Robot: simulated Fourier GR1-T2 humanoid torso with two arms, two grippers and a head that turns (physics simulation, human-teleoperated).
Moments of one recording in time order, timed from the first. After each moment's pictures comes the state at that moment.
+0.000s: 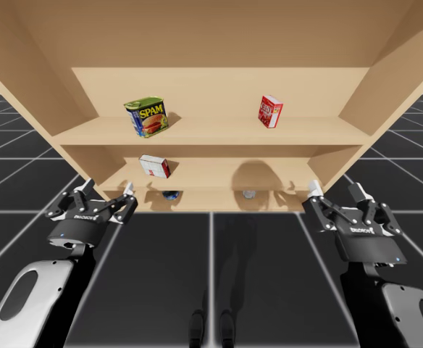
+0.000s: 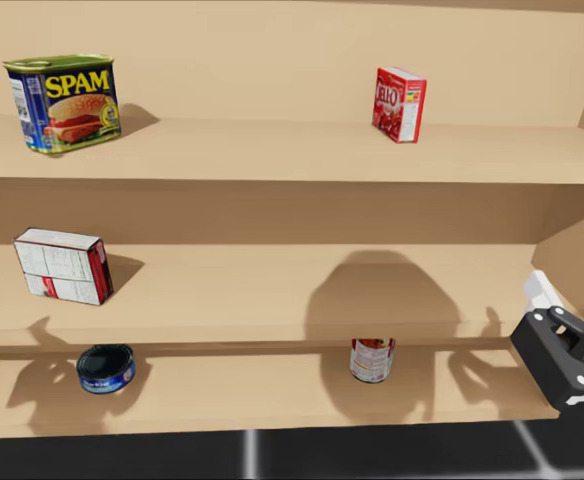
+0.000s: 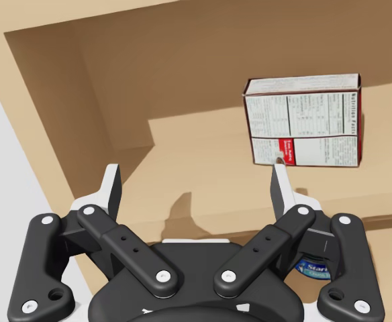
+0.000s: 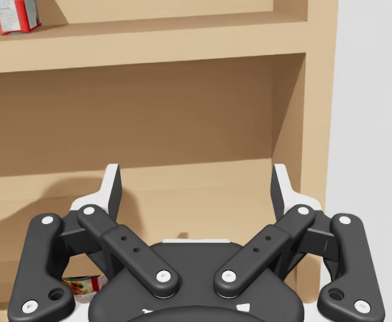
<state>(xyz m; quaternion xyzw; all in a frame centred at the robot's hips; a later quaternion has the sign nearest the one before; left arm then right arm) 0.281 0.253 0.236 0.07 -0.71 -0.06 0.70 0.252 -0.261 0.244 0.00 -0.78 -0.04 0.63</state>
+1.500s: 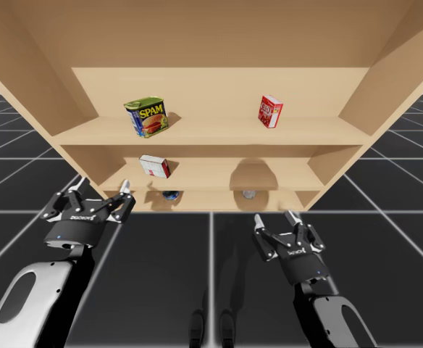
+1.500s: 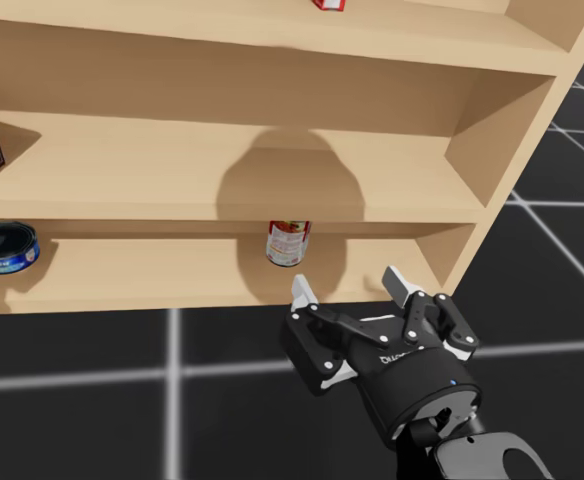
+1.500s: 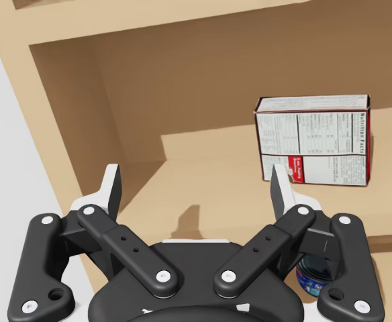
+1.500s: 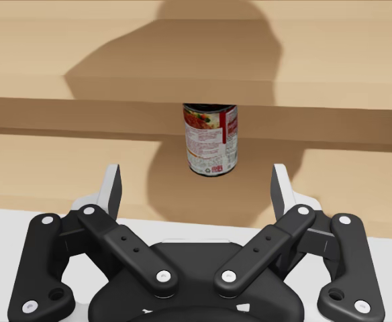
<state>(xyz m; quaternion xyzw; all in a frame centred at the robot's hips) 0.279 0.253 0.238 0.08 -0.73 -0.04 0.68 0.237 -0.189 0.173 0.07 -0.68 0.04 0.73</state>
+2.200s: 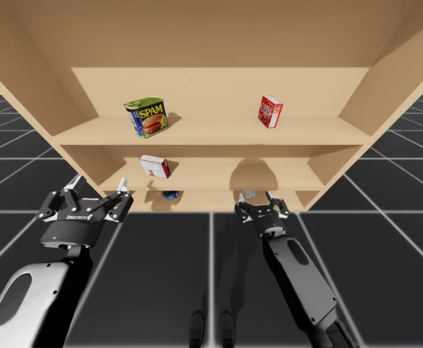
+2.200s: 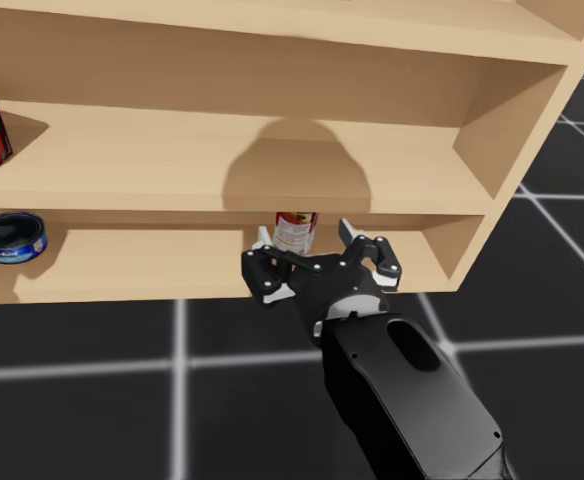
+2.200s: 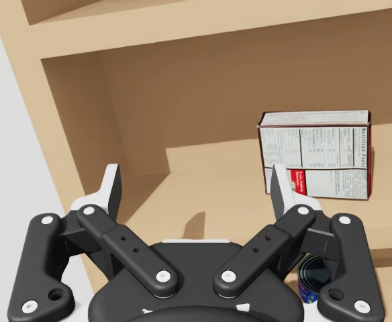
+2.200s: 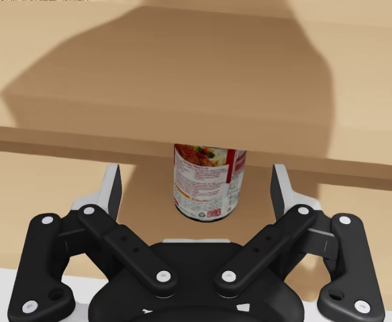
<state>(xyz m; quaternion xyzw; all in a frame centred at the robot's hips) 0.277 0.254 0.242 0.08 -0.74 -0.04 0.66 0.336 -0.159 0.141 0.01 -0.66 0.05 0.75</state>
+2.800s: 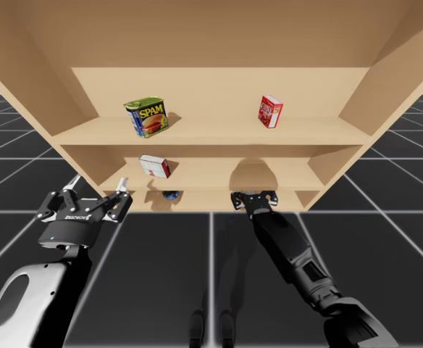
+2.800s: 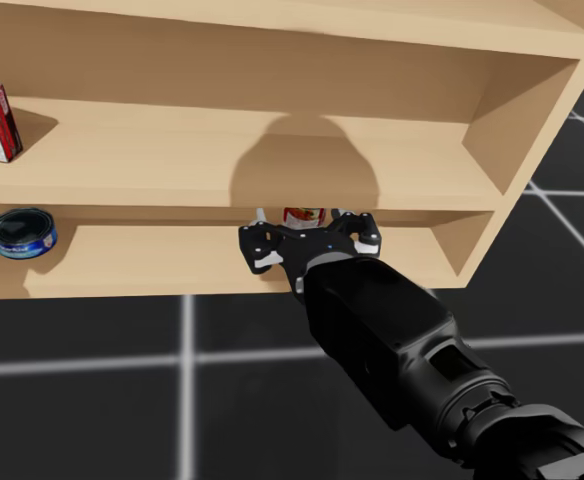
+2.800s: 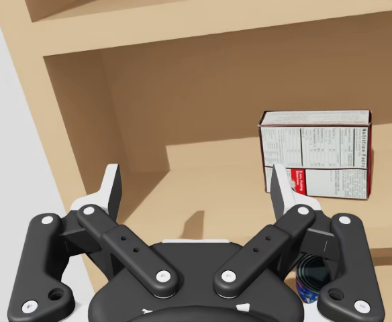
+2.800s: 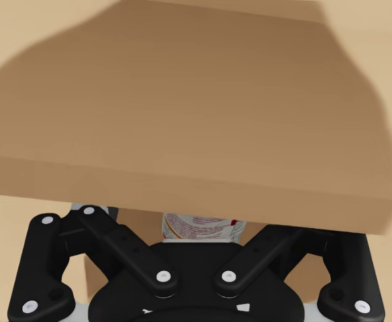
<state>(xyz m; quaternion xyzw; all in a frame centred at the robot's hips) 0.276 0.255 0.244 0.07 -0.74 -0.03 0.67 0.395 -0.149 0.126 -0.03 -0.63 0.05 0.78</state>
